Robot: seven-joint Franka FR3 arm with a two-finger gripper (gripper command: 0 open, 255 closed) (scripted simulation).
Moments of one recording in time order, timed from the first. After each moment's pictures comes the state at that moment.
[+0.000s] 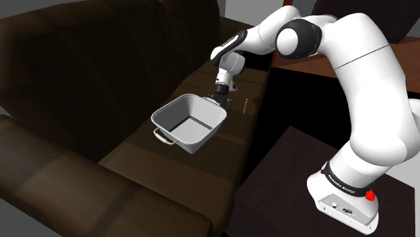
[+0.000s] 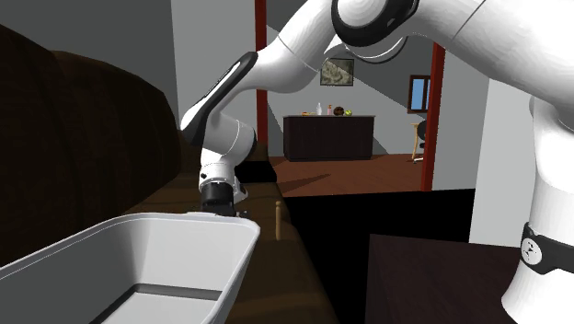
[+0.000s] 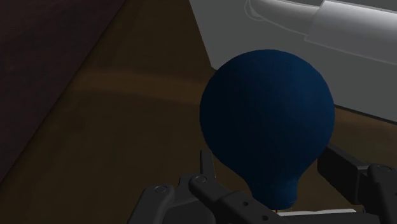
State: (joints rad) arm -0.27 0.89 -0.02 -1.46 0.63 1.63 0.44
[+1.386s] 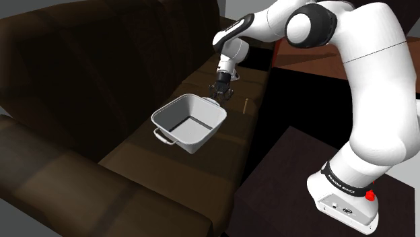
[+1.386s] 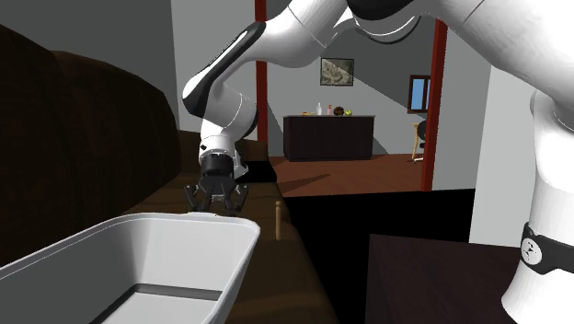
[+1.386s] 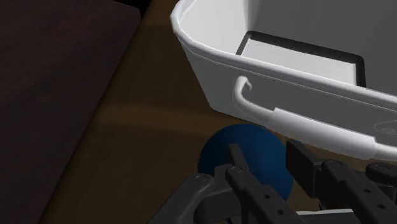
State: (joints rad) arm -0.28 0.76 -0.02 -1.50 0.62 1.56 0.49
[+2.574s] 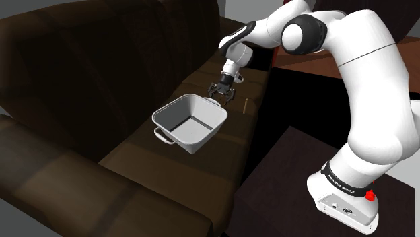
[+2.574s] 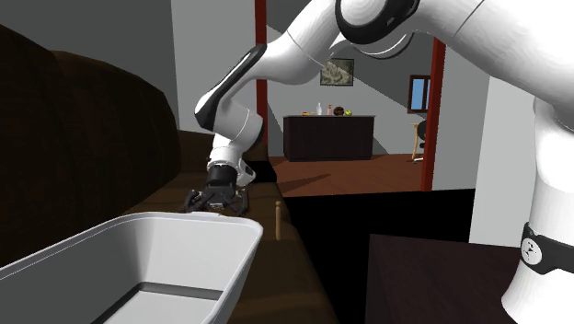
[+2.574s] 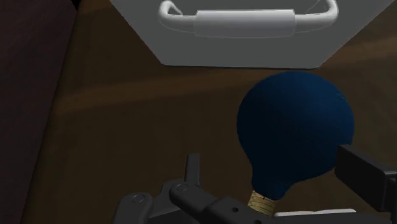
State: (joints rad) arm -0.33 0.86 -0.05 -1.44 0.71 1.67 0.69
